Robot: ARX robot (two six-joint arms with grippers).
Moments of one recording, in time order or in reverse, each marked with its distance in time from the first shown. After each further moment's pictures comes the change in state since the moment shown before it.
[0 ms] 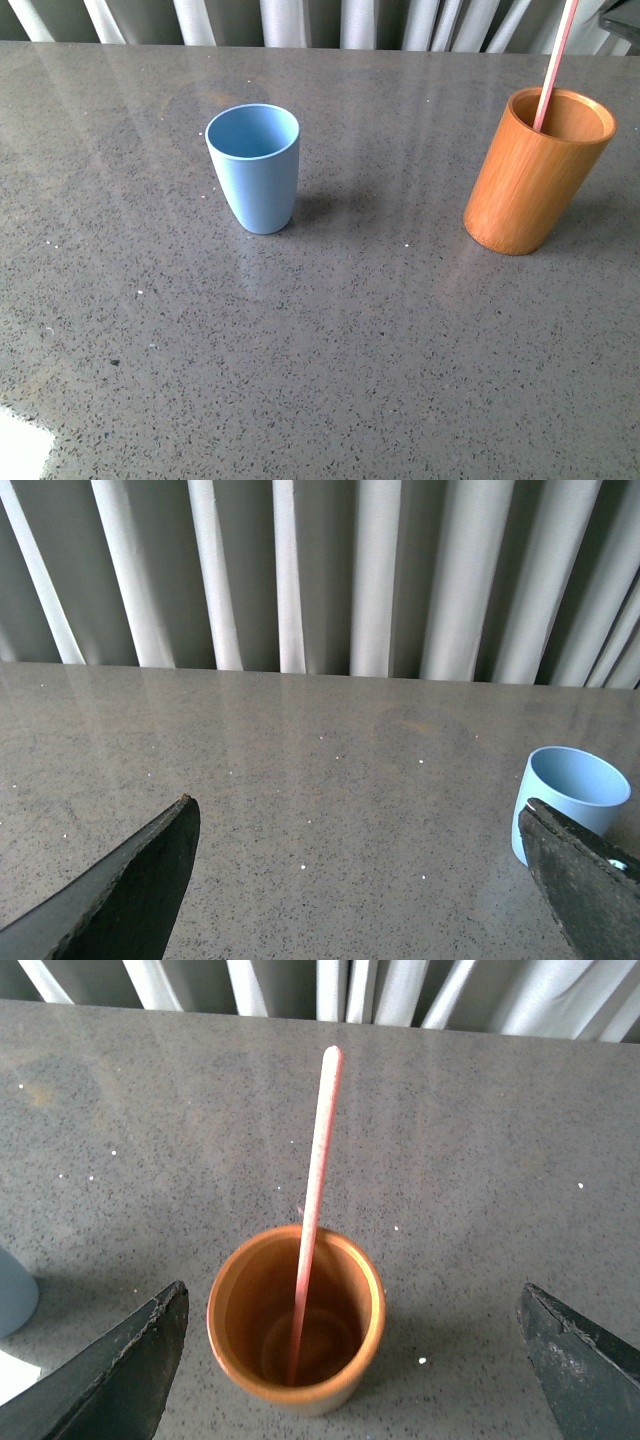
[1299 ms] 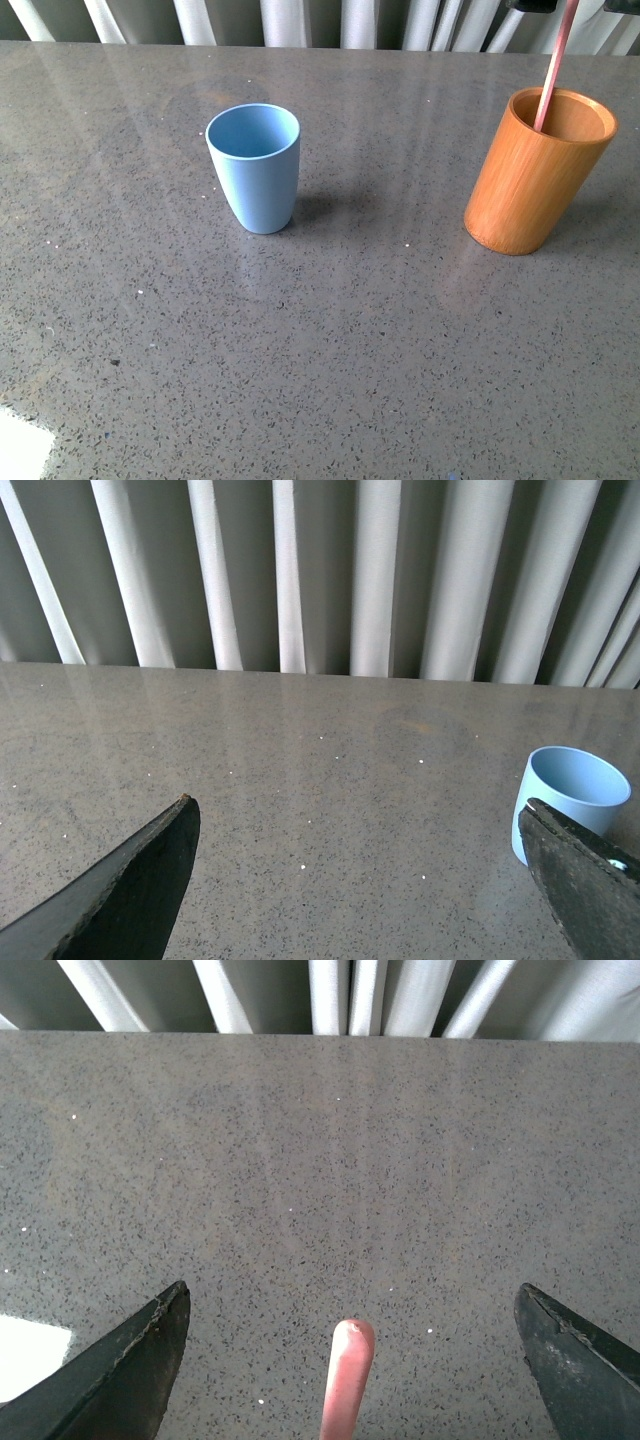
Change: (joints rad) left arm 0.000 0.000 0.000 0.000 0.000 0.000; right arm 0.000 0.412 0.434 -0.074 0.005 0.058
